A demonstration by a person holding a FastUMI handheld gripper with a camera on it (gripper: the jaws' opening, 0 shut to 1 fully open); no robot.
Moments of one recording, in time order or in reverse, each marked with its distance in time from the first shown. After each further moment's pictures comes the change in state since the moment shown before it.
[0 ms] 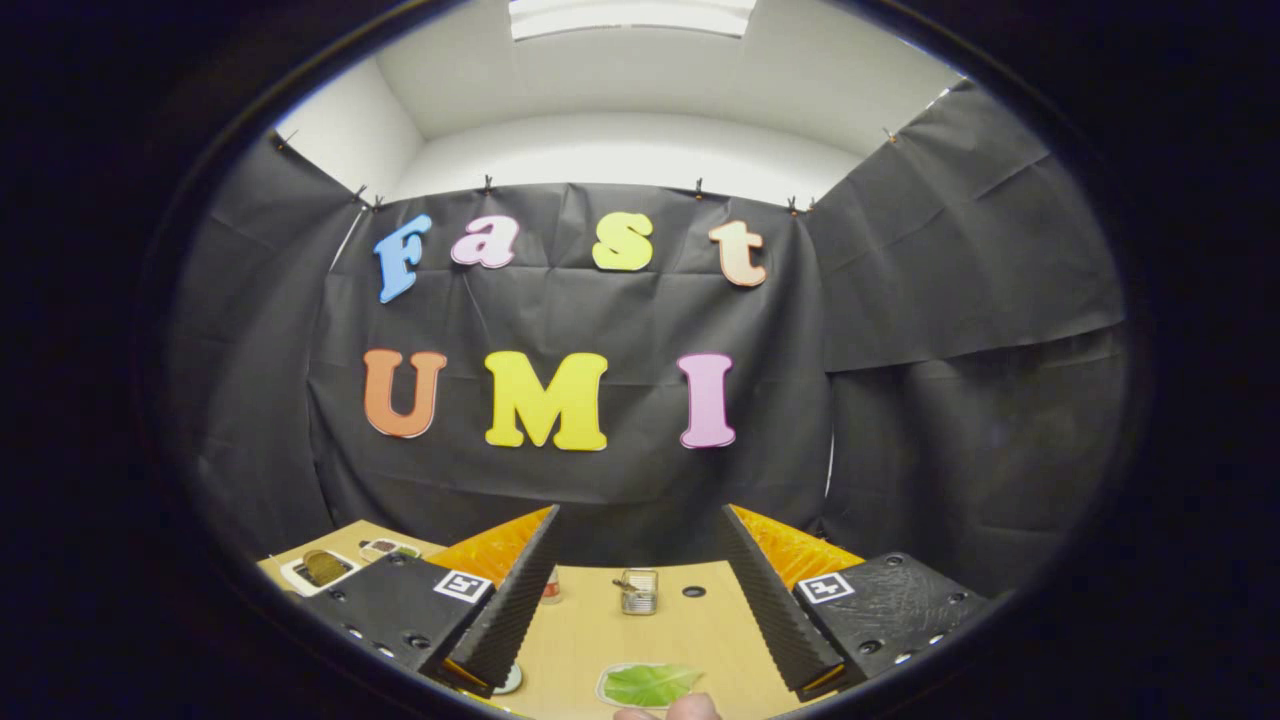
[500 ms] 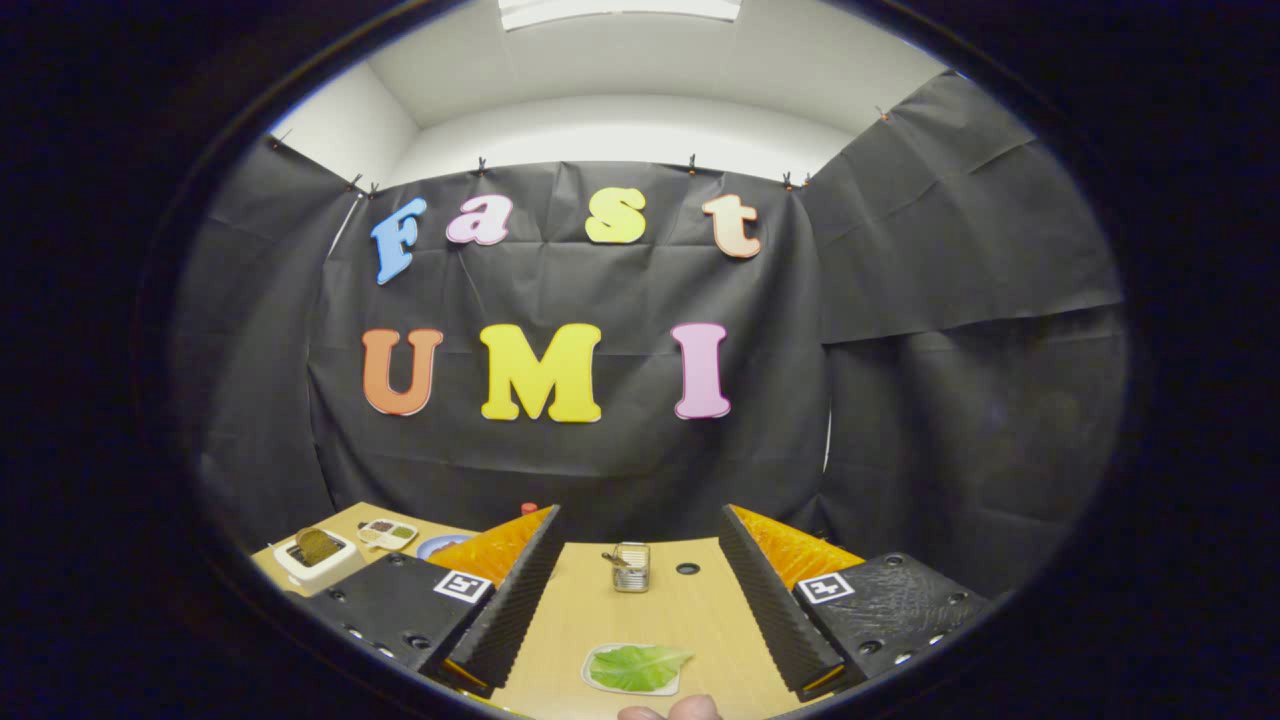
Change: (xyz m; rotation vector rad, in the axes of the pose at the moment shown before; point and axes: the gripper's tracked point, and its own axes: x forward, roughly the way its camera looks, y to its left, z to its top) arm -0.003 -0.030 -0.045 0.010 0.083 0.009
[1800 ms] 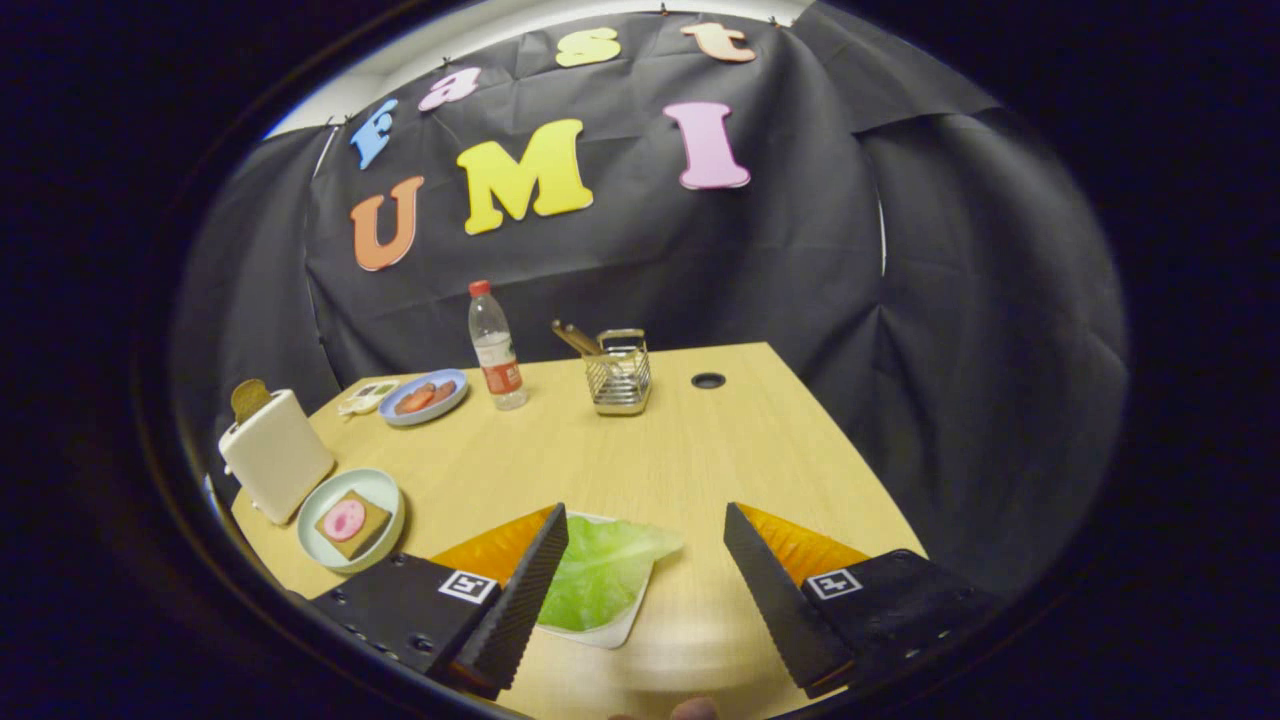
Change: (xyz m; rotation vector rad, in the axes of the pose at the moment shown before) arm 0.127 -0.060 -0.314 0.077 0.473 0.163
